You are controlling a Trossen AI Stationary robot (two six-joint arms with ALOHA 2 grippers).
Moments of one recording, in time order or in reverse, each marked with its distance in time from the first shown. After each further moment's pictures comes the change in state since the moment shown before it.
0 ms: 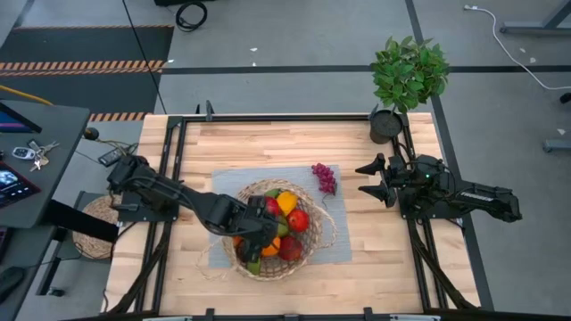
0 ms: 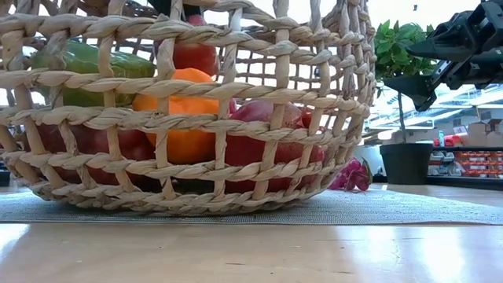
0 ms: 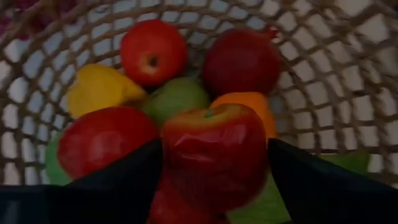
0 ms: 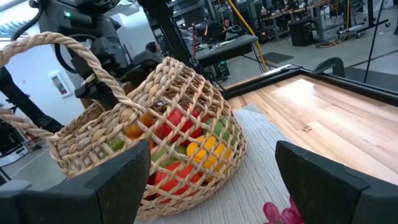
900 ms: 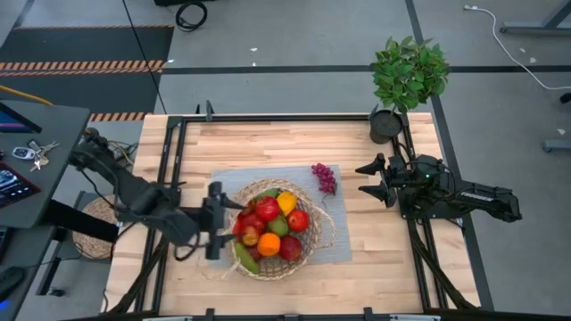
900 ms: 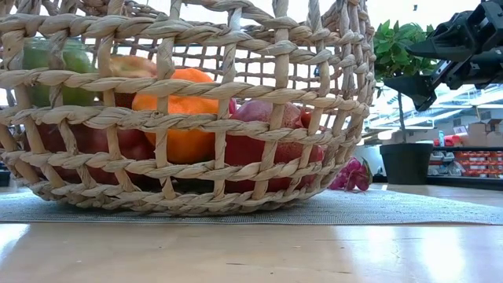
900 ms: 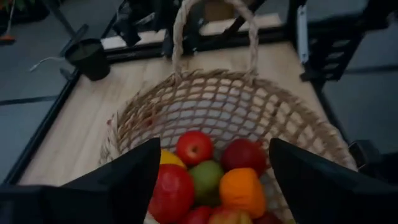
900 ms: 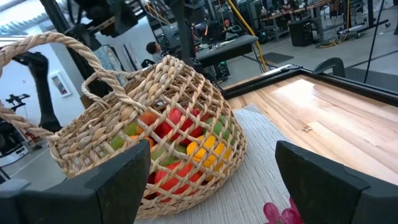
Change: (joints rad) left arm -0.245 -0.481 -0.240 0.285 -0.429 -0.054; right arm 0.000 0.000 0.000 0.001 0.000 0.000
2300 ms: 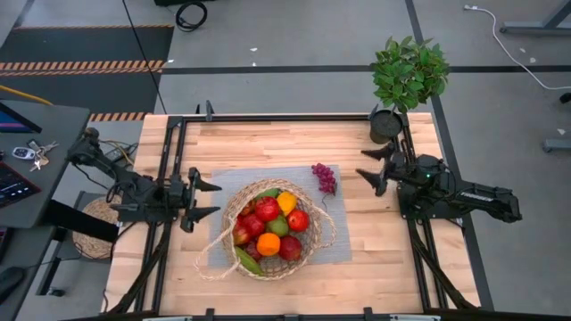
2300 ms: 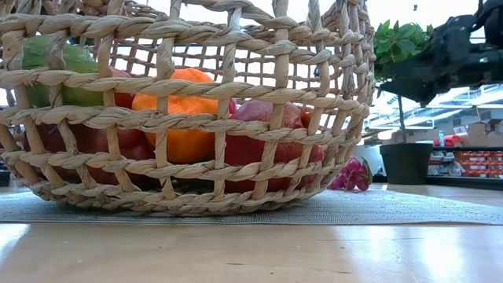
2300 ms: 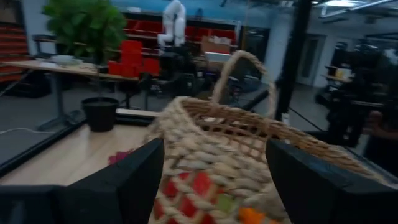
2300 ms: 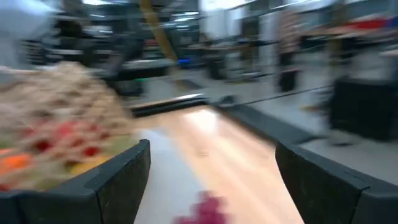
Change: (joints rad) left arm 0.077 -0.844 -1.045 0.919 0.045 0.188; right arm -0.005 0.000 0.000 0.016 0.309 -0.242
